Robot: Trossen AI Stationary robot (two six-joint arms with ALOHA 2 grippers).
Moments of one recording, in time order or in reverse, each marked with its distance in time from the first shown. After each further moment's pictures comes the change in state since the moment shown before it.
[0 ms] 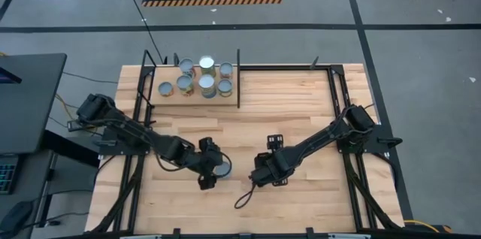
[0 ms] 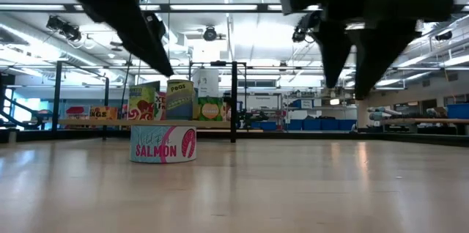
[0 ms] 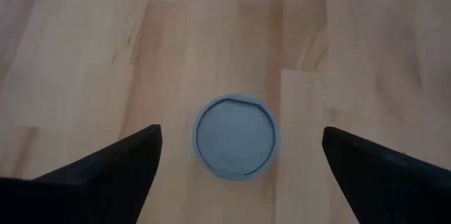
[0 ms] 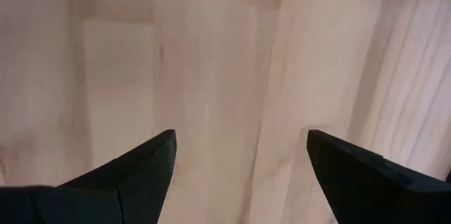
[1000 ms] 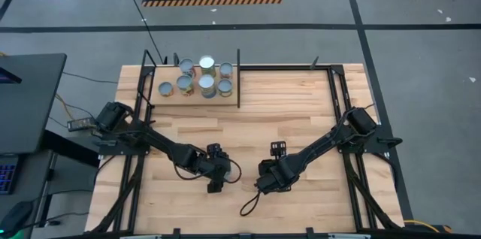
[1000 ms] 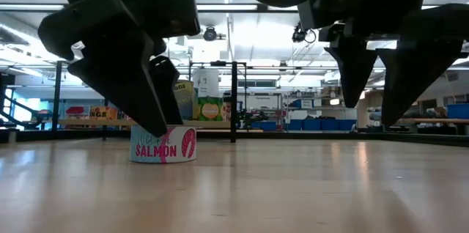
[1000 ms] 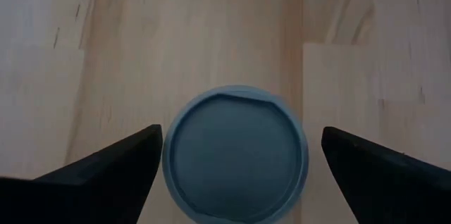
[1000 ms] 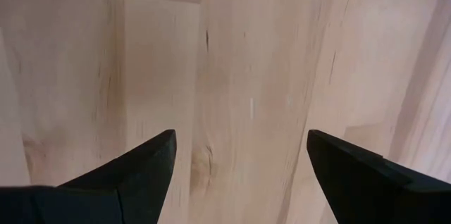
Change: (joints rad) left arm 0.013 0.224 0.001 0.142 0.016 0.045; right arm 0.057 0.000 -0.105 0.109 -0.028 0.053
